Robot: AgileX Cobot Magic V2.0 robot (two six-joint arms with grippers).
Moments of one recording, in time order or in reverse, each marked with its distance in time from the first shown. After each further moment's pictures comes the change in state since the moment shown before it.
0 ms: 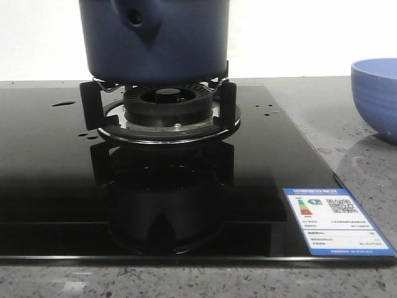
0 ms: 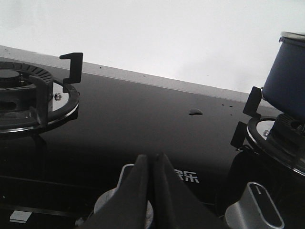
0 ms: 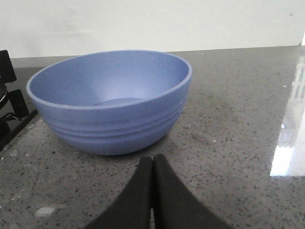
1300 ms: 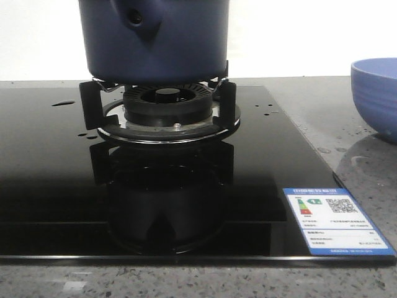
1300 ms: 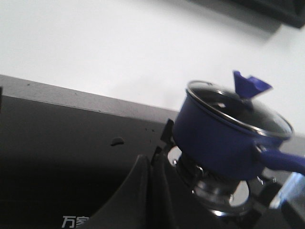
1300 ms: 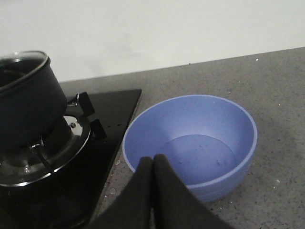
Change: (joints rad) left arm 0.000 0.216 -0.454 -0.446 0.336 0.338; right arm 0.000 0.299 -0.499 0.404 0.350 -0.245
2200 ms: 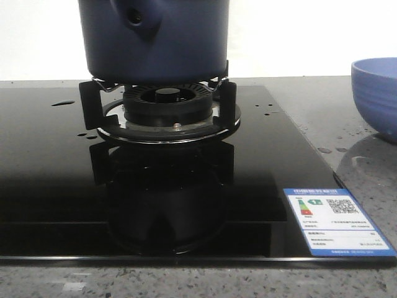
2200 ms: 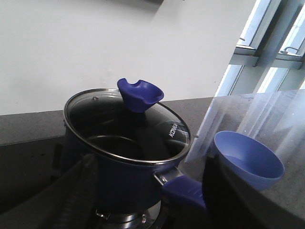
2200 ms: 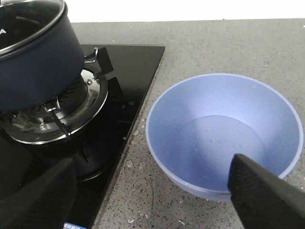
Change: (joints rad) left arm 0.000 0.534 -0.231 -0.885 0.230 0.940; right arm 0.068 0.242 -0.159 0.013 0.131 -0.070
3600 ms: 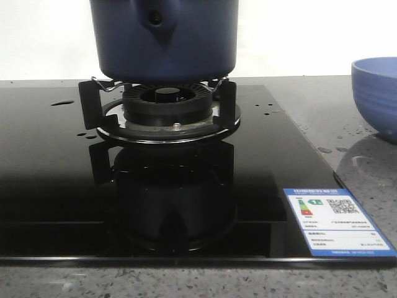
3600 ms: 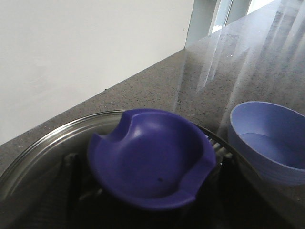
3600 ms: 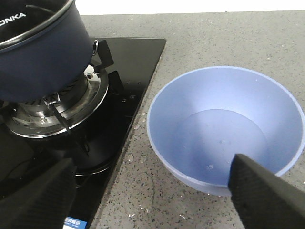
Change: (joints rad) left arm -0.247 0.800 -0.514 -0.122 0.029 0.453; right arm 0.000 0.000 0.000 0.002 0.016 0.000
